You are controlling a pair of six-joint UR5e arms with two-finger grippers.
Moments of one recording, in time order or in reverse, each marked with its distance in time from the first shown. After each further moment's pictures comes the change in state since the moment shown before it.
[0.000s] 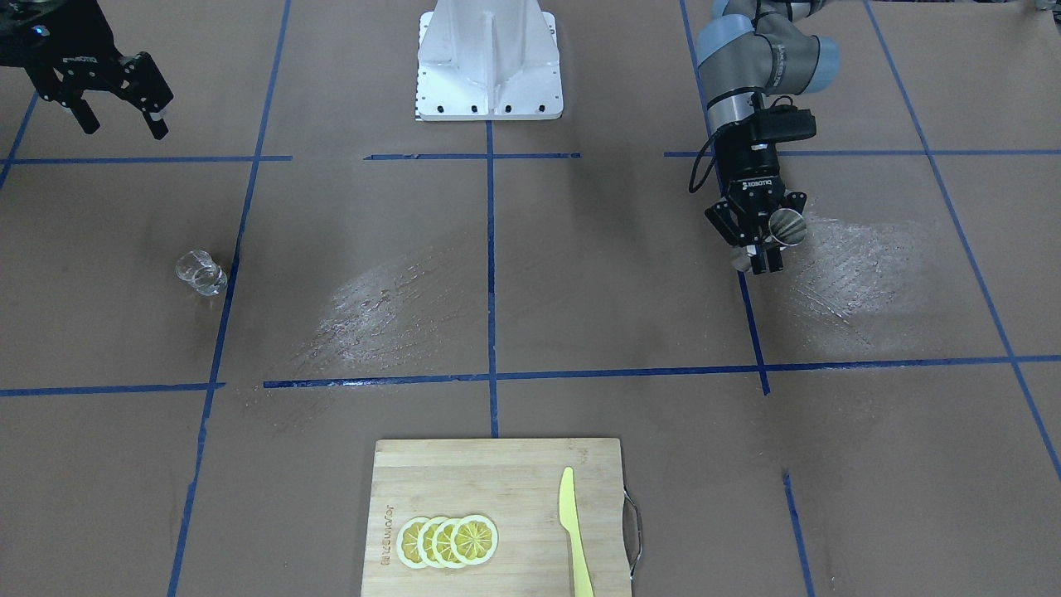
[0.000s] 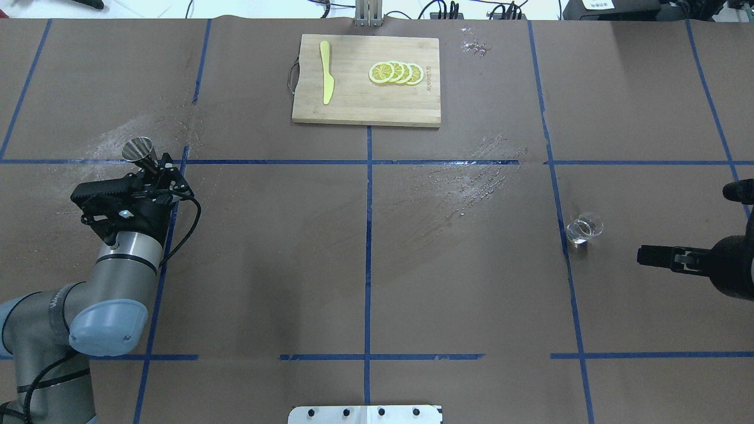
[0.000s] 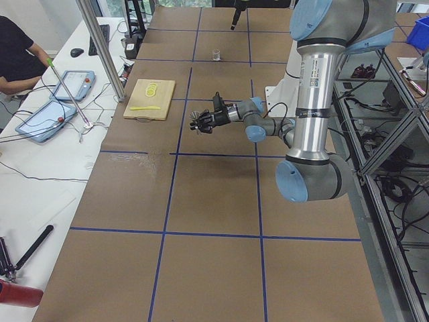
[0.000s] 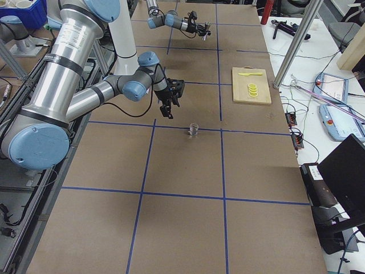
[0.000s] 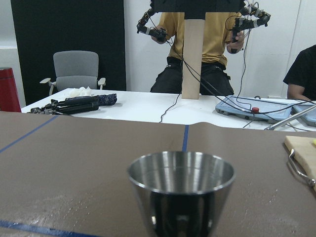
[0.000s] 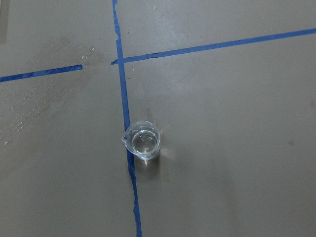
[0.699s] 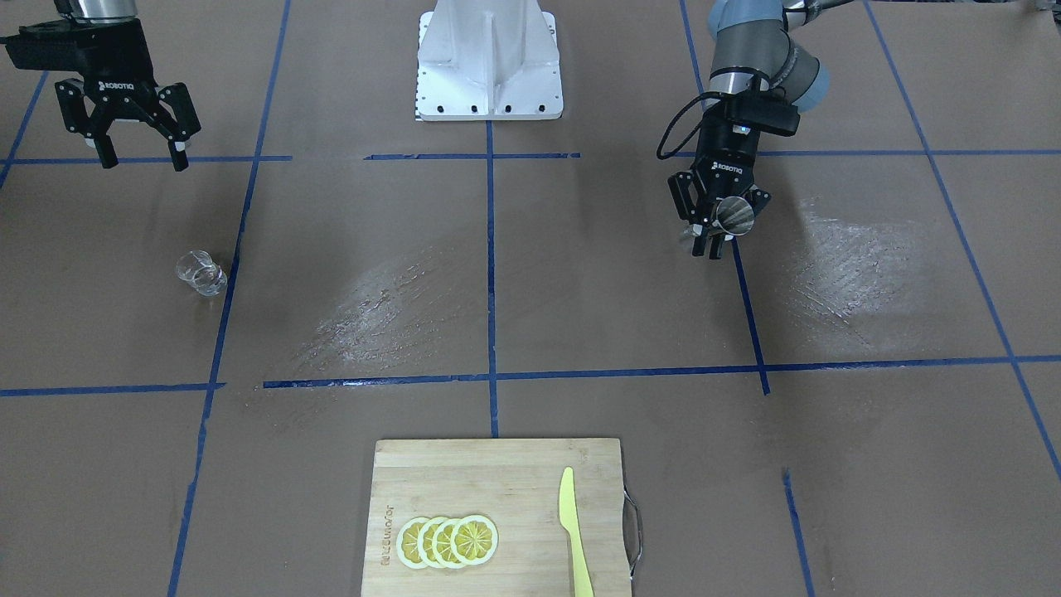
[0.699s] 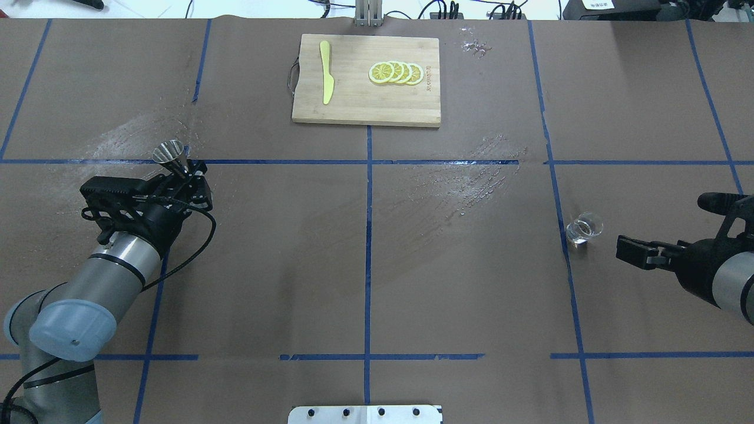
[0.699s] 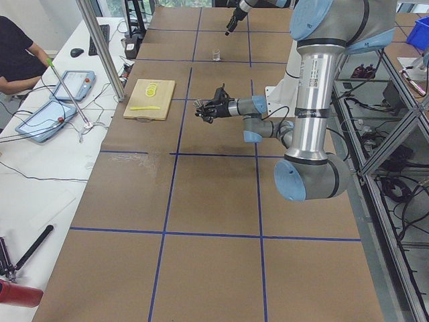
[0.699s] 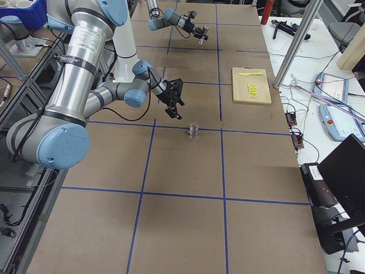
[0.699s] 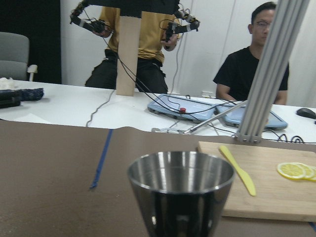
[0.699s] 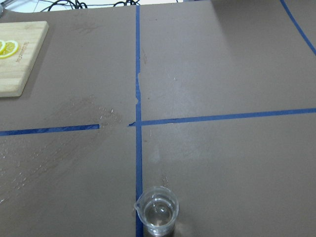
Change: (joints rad) left arm 0.001 -0.013 0.070 -0.490 -0.221 0.353; right arm -0.158 0.007 -0.127 0.189 -0.411 0.034
